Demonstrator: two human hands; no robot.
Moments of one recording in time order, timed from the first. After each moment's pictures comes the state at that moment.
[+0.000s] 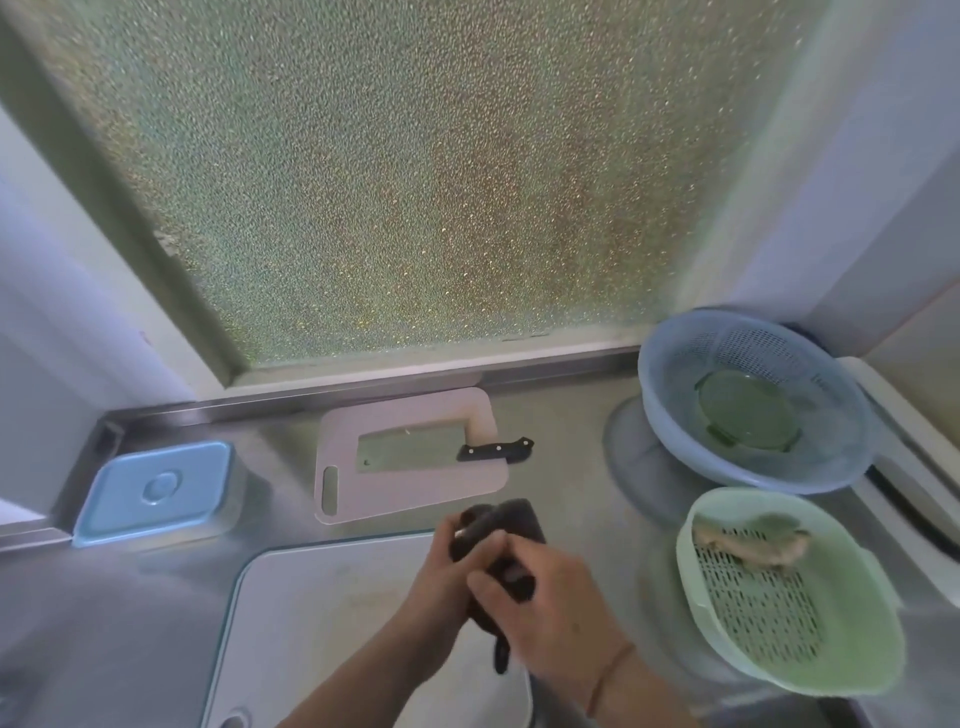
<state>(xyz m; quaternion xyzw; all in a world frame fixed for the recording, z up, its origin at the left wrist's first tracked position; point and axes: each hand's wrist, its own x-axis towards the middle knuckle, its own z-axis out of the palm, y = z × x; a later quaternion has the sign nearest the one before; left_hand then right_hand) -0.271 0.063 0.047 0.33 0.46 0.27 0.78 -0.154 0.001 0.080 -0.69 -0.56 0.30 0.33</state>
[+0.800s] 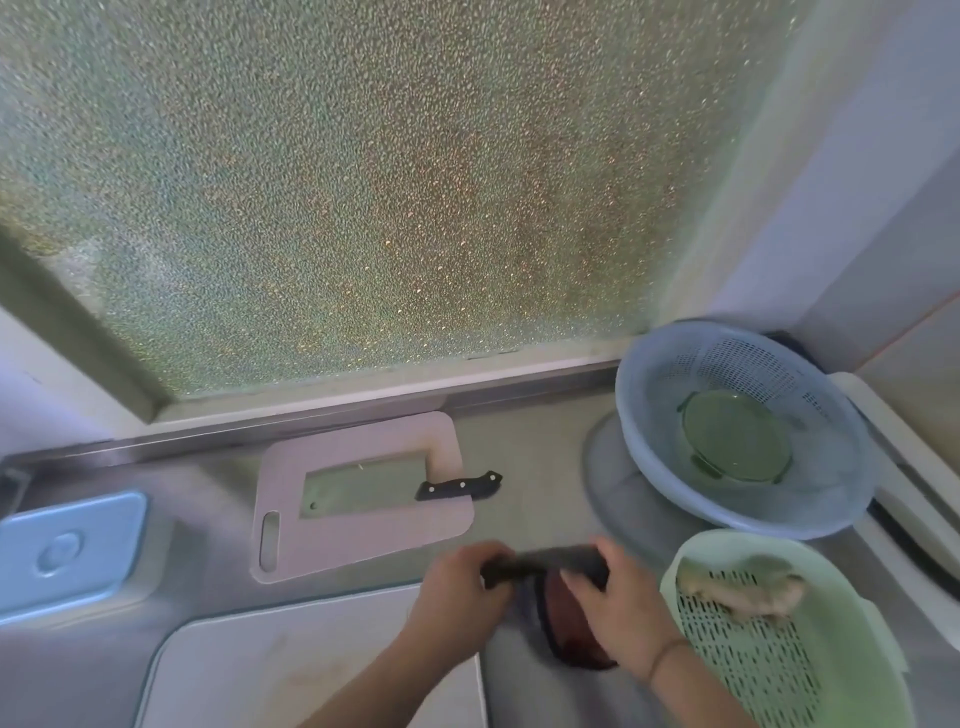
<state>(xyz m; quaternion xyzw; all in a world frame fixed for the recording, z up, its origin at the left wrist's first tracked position) -0.198 0.116 0.007 0.71 0.50 0.09 0.49 -0.028 0.035 0.019 -0.81 -0.42 0.33 0.24</state>
